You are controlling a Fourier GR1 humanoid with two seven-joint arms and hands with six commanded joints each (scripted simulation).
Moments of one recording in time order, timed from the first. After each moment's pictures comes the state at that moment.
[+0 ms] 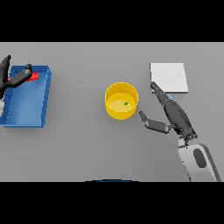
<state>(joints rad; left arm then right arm) -0.59 0.87 -0.61 -1.18 0.24 0.29 0.50 -0.09 -0.23 0.21 -1.61 0.40 0.09 -0.08</state>
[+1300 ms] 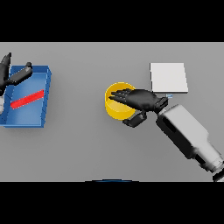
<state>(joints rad) -0.63 0.87 -0.62 -1.16 0.24 0.26 0.50 -0.63 -0.34 0.59 -1.17 0.76 0.42 -0.21</state>
